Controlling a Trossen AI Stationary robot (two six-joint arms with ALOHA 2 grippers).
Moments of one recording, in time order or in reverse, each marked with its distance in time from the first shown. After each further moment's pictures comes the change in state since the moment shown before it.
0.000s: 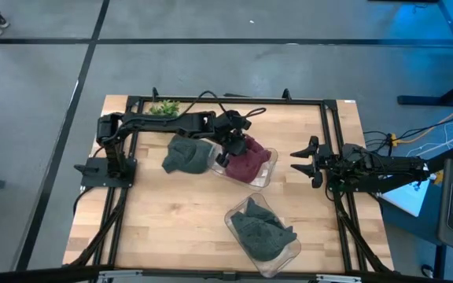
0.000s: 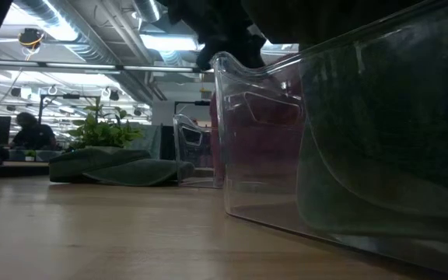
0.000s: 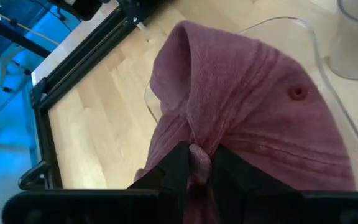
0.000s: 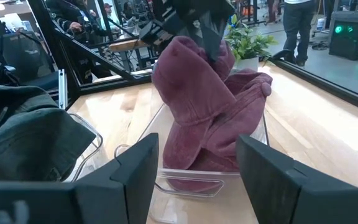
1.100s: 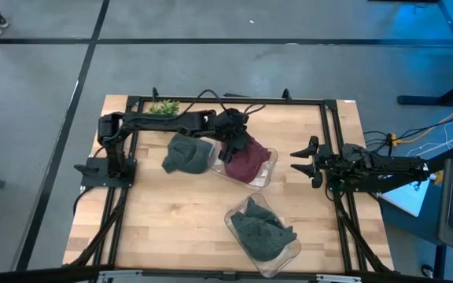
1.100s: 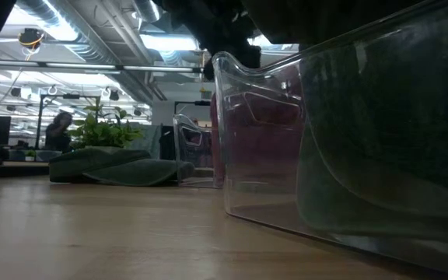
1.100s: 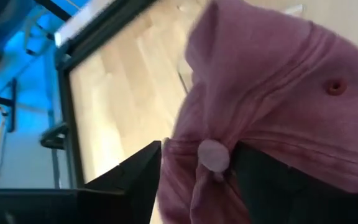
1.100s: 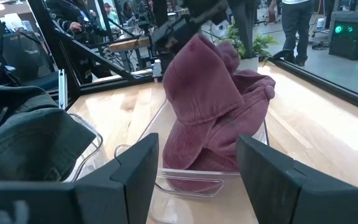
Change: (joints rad) left arm 0.016 0.016 0.000 0.015 -0.124 -0.077; right arm 0.000 0.000 0.000 0.000 0.000 0.000
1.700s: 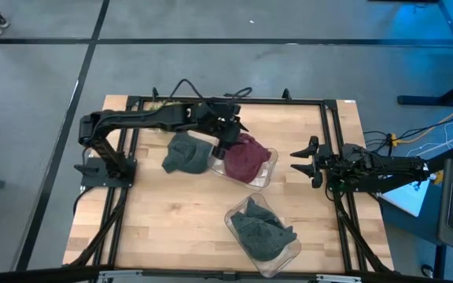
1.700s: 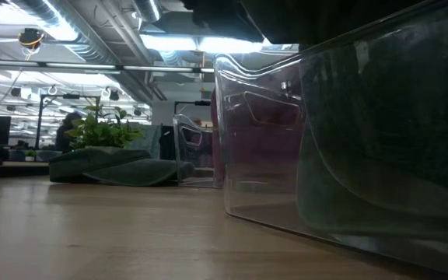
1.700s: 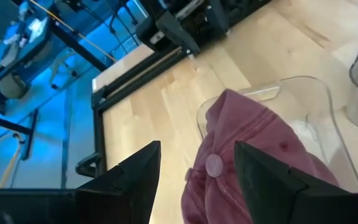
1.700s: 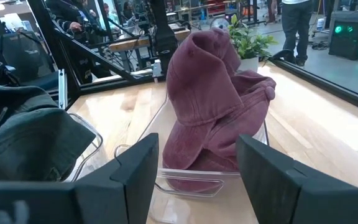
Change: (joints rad) left arm -0.008 -0.184 0.000 -0.013 0.075 -0.053; right arm 0.000 0.000 0.000 0.000 0.000 0.000
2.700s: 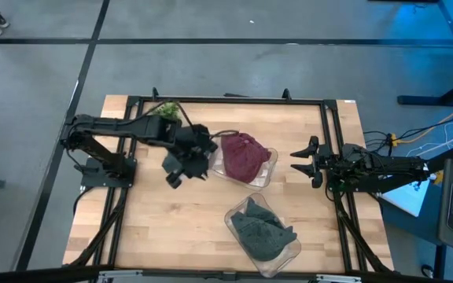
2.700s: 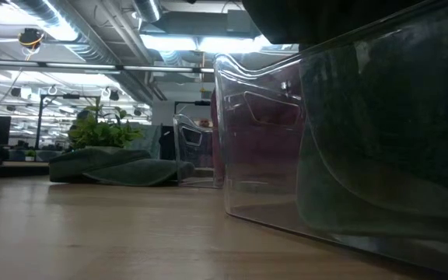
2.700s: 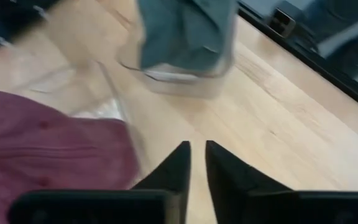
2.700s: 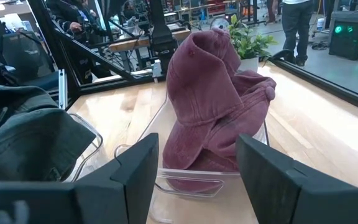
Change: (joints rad) left arm -0.208 -0.175 0.000 -0.562 0.229 -0.033; right arm 0.000 0.000 0.000 0.000 0.000 0.000
